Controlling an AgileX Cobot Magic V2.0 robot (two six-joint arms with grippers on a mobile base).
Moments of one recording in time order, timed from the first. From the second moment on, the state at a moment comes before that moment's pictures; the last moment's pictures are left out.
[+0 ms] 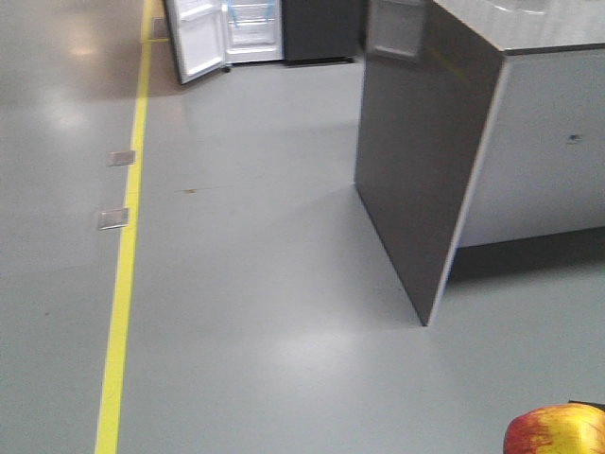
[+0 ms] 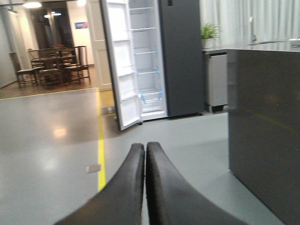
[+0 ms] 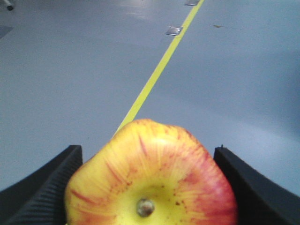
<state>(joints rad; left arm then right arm) 0.01 -0.01 0.03 0.06 0.01 -0.03 0.46 0.37 -0.52 0.29 0.80 -0.18</state>
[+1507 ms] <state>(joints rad) 0.01 -0.01 0.03 0.06 0.01 -0.03 0.46 0.37 -0.52 0.29 0.81 -0.18</state>
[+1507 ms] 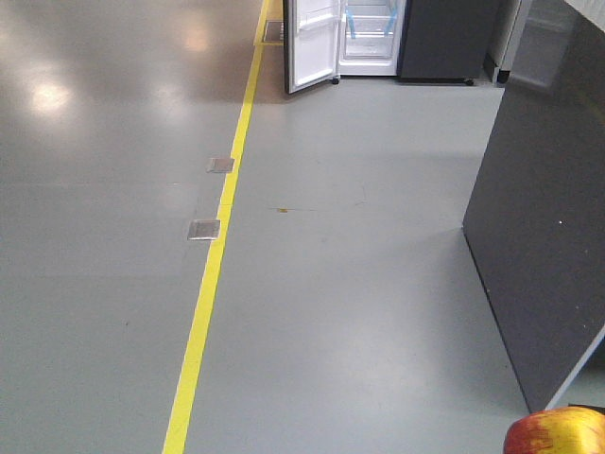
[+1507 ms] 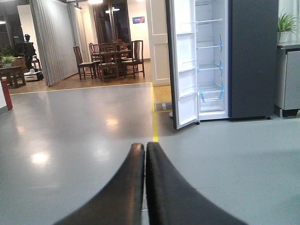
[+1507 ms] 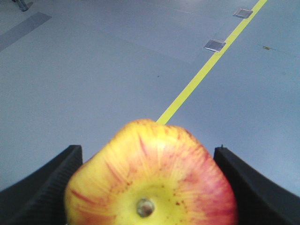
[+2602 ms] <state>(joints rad) 0.01 -0.01 0.03 0.06 0.01 -0.03 0.46 0.37 -0.52 0.29 0.81 -0.18</state>
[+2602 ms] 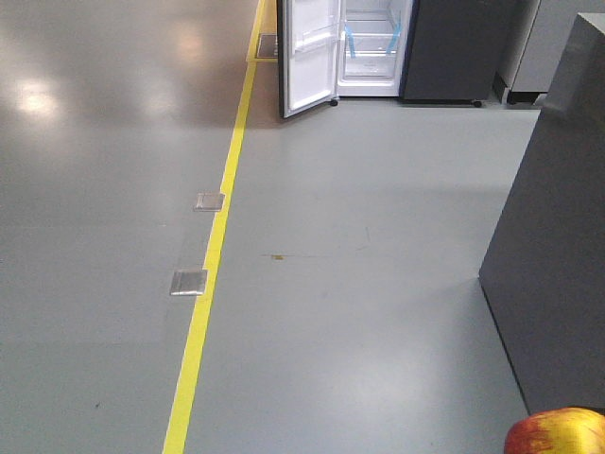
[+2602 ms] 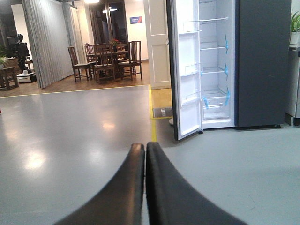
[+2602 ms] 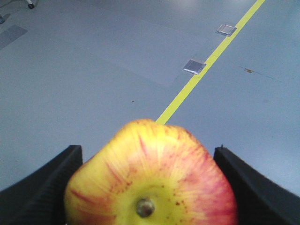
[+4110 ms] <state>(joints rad) 0.01 -0.01 0.03 0.06 0.01 -0.03 0.46 0.37 -0.52 0.29 0.81 -0.18</state>
